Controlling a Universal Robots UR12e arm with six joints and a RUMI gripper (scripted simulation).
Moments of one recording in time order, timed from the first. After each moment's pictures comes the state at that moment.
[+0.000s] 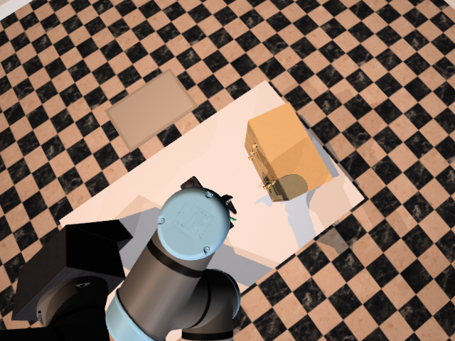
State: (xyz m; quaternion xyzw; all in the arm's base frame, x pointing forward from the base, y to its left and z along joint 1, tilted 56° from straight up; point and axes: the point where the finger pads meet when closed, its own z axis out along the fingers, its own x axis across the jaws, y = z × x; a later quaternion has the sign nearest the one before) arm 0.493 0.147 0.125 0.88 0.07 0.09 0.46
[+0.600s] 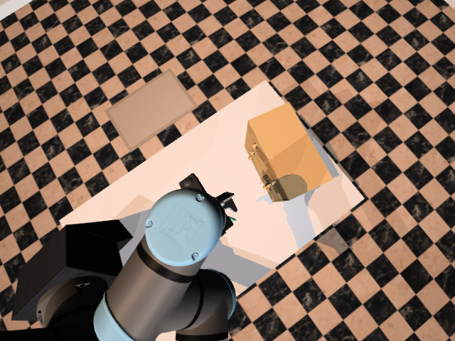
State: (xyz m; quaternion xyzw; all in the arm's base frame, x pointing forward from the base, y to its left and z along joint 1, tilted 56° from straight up) arm 0.497 0.161 0.129 0.88 0.08 0.12 0.45
